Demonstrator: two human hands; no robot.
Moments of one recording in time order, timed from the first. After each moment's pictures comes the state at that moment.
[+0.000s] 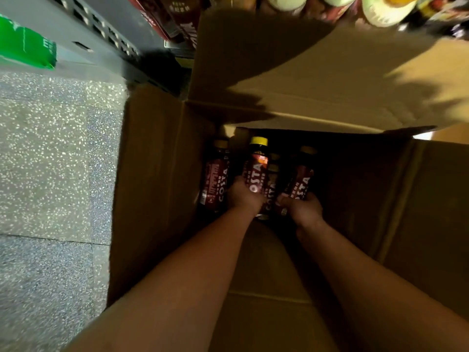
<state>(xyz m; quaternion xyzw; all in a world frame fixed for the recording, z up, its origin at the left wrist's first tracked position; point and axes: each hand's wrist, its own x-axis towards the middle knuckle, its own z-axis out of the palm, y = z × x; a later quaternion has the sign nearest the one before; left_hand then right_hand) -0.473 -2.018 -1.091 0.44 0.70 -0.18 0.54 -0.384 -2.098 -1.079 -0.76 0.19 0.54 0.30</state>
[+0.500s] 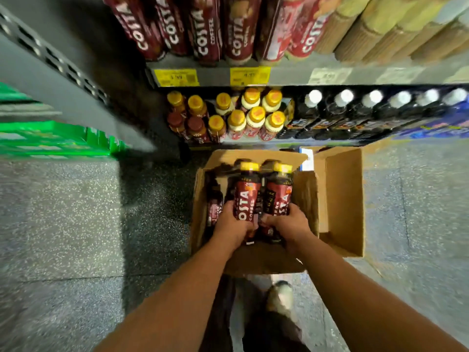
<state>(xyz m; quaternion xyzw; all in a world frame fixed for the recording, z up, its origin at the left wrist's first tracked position) -0.493 -2.003 -0.823 0.46 0.60 -0.09 0.64 -0.385 -2.082 -0.824 -0.80 0.11 0.51 0.30</state>
